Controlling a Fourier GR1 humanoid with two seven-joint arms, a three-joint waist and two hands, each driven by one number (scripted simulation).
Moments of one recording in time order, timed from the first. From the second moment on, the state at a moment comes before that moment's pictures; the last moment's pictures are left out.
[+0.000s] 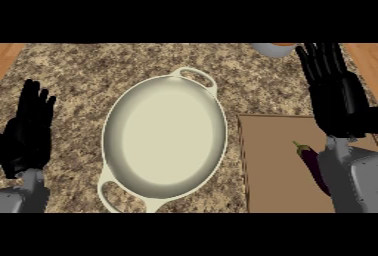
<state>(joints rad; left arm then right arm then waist) -0.12 0.33 0.00 -1.65 0.27 0.46 0.17 -0.39 -0.24 0.03 -1.66 -0.28 -0.17 0.09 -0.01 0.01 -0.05</state>
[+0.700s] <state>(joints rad) 0.04 0.49 -0.08 -1.57 0.15 0.31 0.14 0.01 -0.75 -0.04 -1.56 0.11 -0.10 -0.09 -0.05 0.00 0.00</state>
